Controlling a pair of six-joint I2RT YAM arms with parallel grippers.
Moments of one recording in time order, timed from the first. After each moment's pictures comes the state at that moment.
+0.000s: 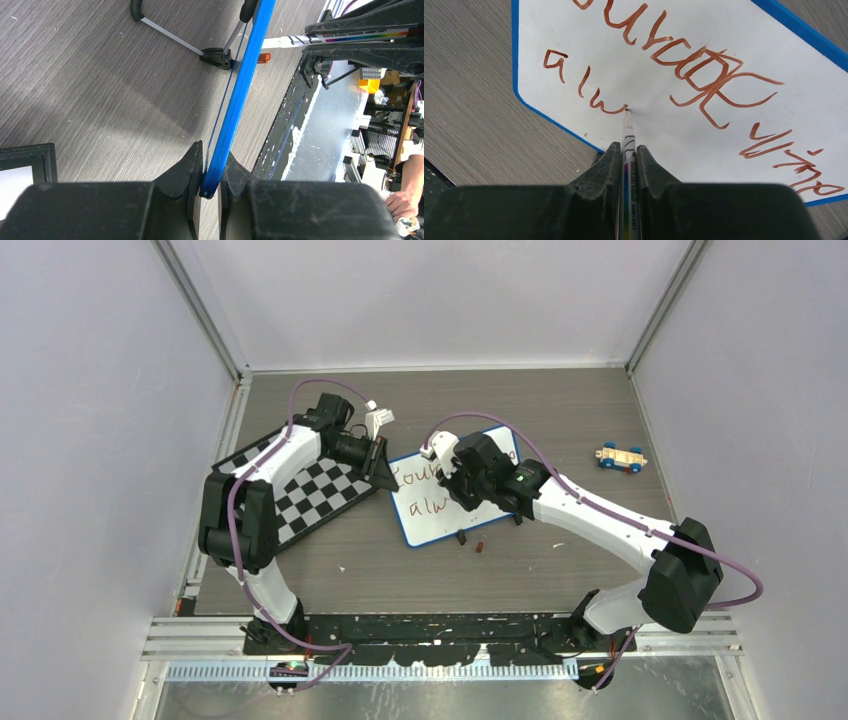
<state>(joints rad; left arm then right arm) -0.26 1.74 1.30 -0.74 0.94 0.18 0.80 1.41 1.12 -0.50 0.04 -0.14</state>
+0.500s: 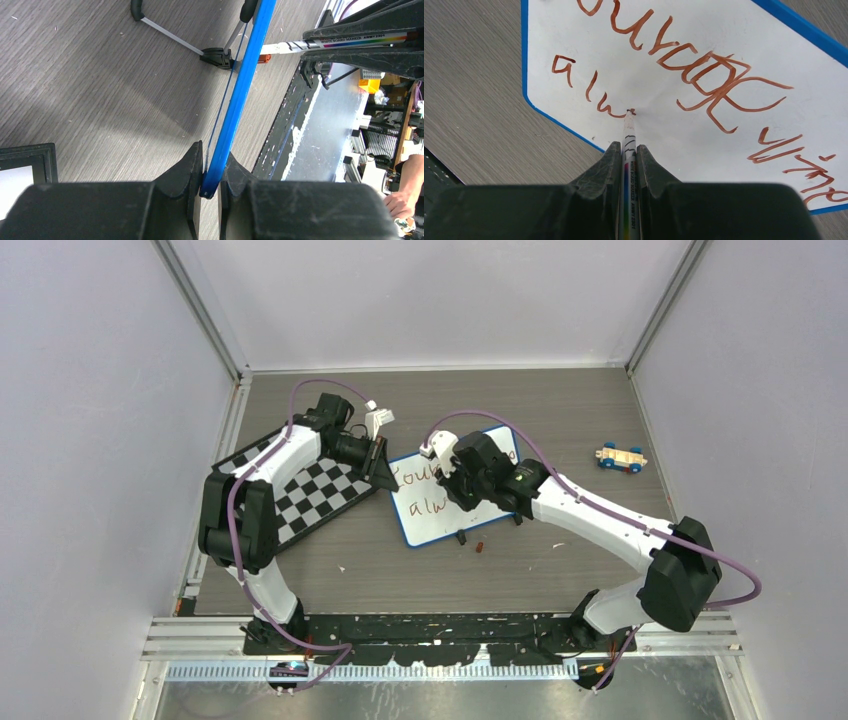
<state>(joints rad) -0.26 1.74 1.30 -0.74 0.94 0.18 0.80 1.41 1.12 -0.49 0.02 -0.11</state>
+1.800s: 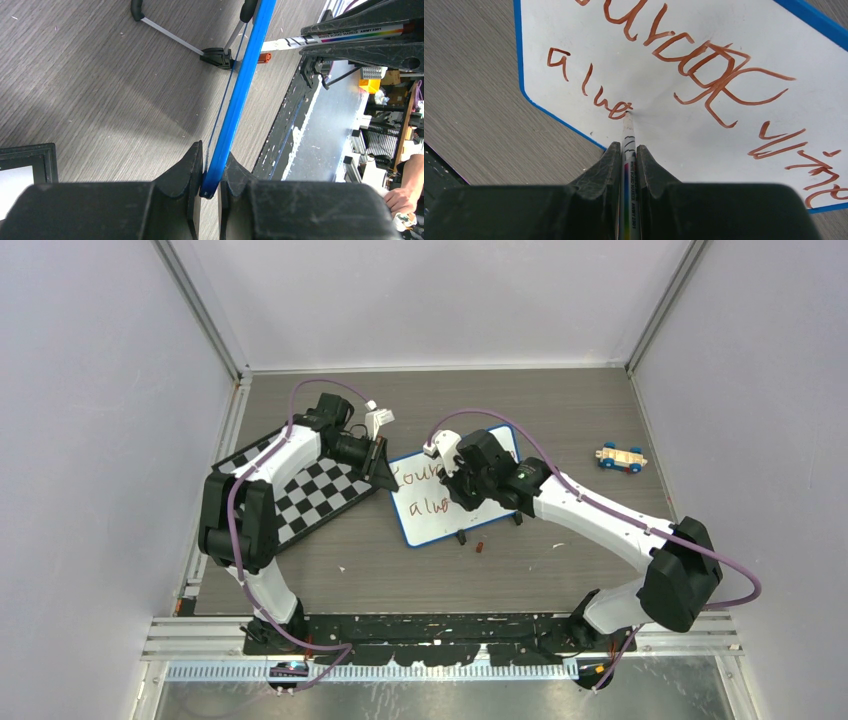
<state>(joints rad) -0.26 1.74 1.30 -0.74 0.94 0.18 0.78 1.41 1.11 -0.50 -0.01 -0.11</state>
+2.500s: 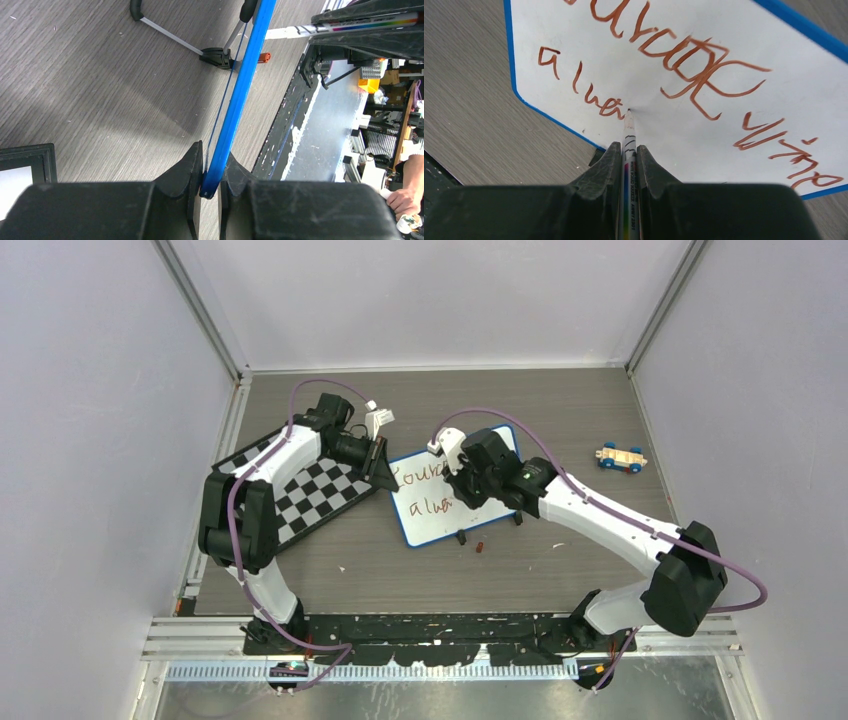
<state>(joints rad) -0.26 1.74 1.30 -0.74 0.94 0.18 0.77 1.39 1.10 -0.52 0.01 -0.12</state>
